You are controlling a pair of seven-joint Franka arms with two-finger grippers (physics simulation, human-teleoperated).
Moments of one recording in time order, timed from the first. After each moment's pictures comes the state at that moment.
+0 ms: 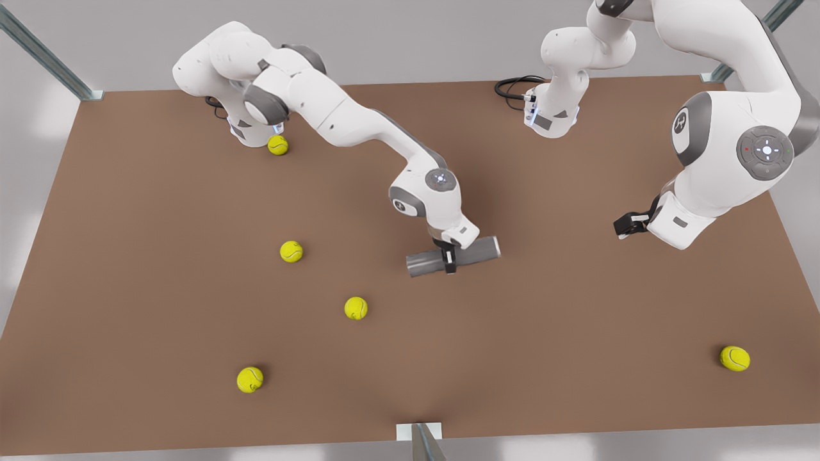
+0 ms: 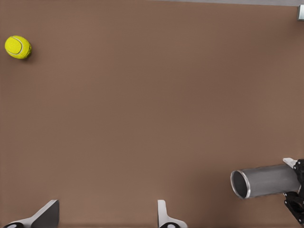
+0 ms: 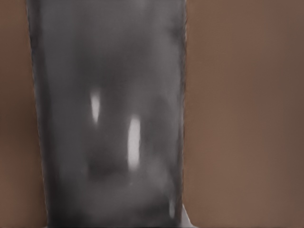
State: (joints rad) left arm -0.05 0.22 -0.07 -1.37 0.07 1.52 -0.20; right arm 0.88 1.00 0.02 -1.11 -0.23 2.37 -0.61
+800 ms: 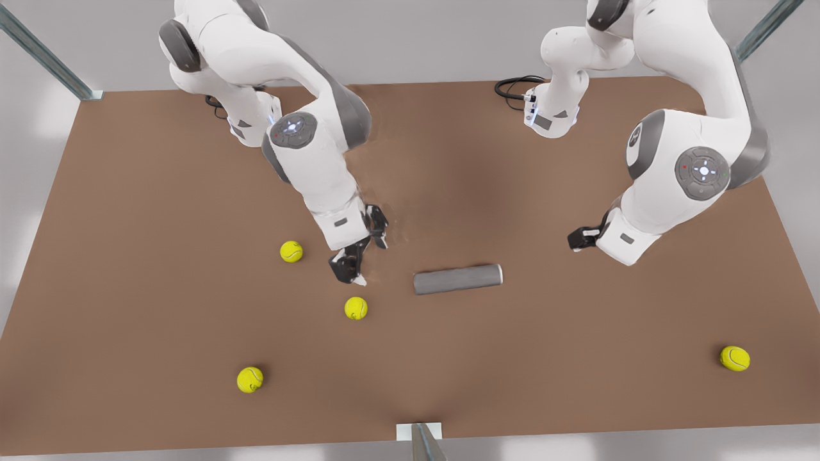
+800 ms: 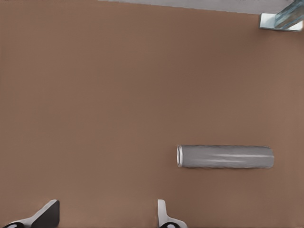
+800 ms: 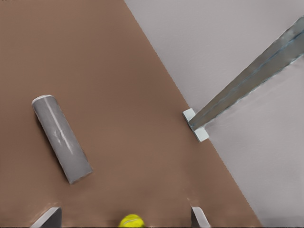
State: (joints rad) left arm -0.12 0.38 -0.20 -1.21 0.05 1.52 -0.41; right arm 0.63 0.44 -0.23 -1.13 0.18 1.94 -0.54
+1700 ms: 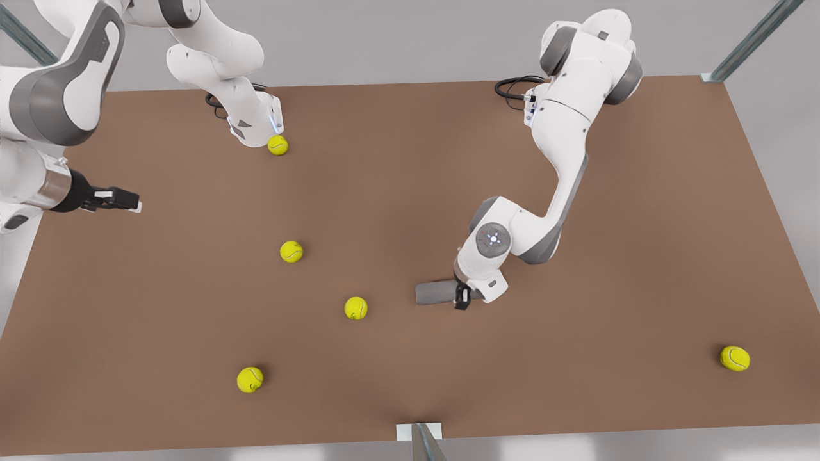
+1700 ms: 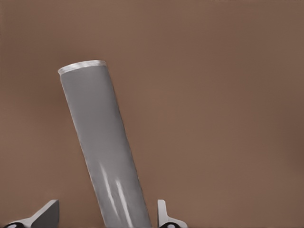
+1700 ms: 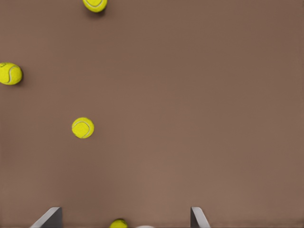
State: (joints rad) left arm -0.40 0.73 -0.19 -1.40 0.07 2.18 -2.00; right arm 0.19 0.18 -0.32 -1.28 0.05 1.23 -0.06
